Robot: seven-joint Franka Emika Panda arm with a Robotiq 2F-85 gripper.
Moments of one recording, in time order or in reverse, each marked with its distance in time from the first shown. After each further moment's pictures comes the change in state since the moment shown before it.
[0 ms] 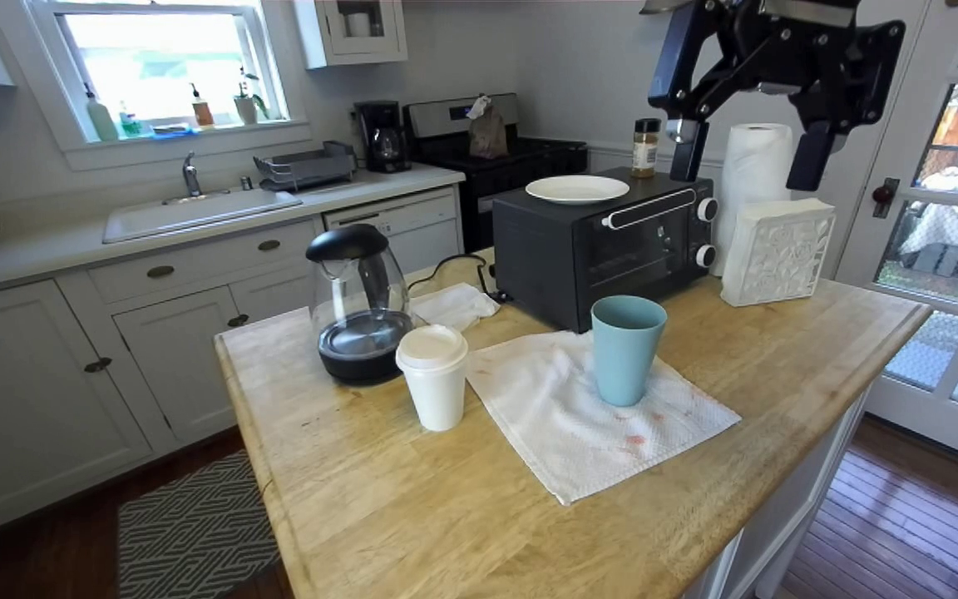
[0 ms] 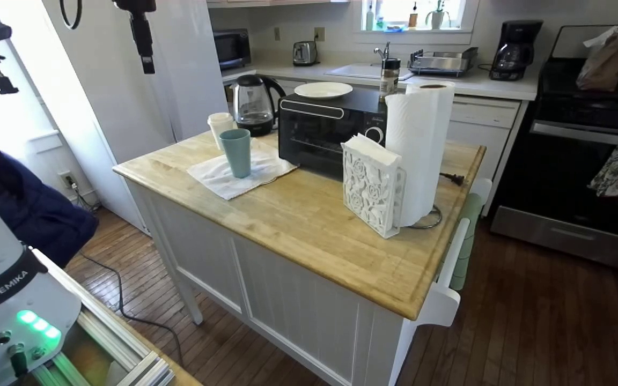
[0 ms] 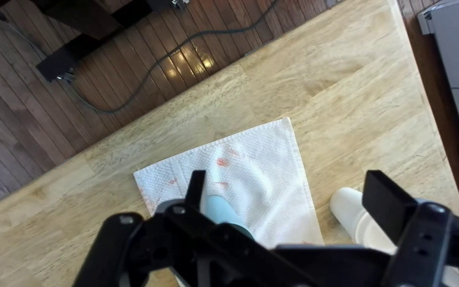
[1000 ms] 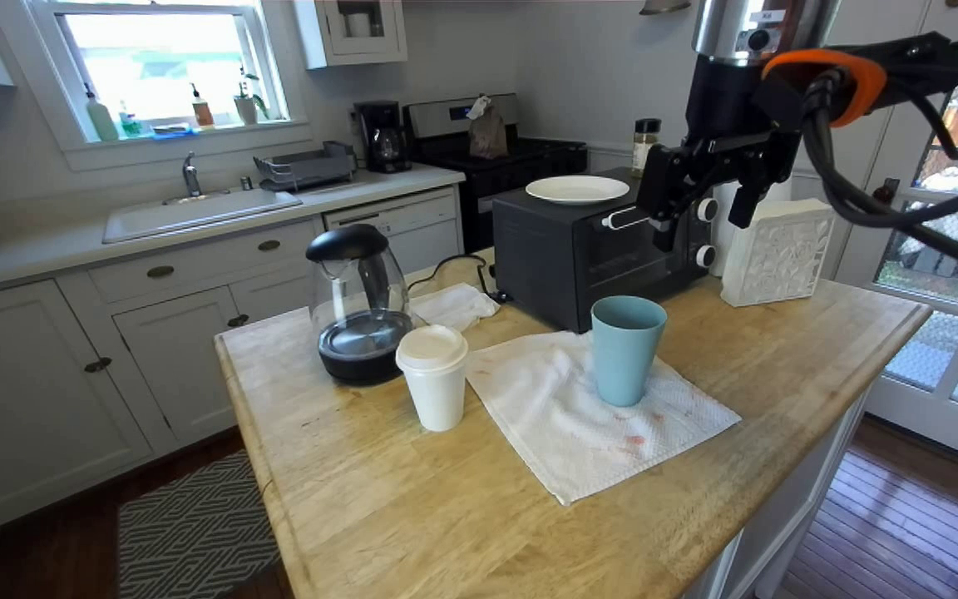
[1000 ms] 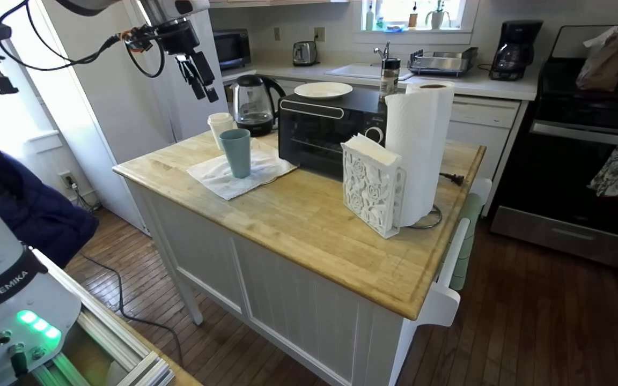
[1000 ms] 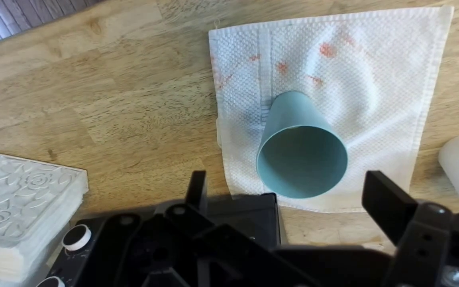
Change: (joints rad) arm -0.028 0.150 -0.012 -0.097 -0.492 0.363 0.000
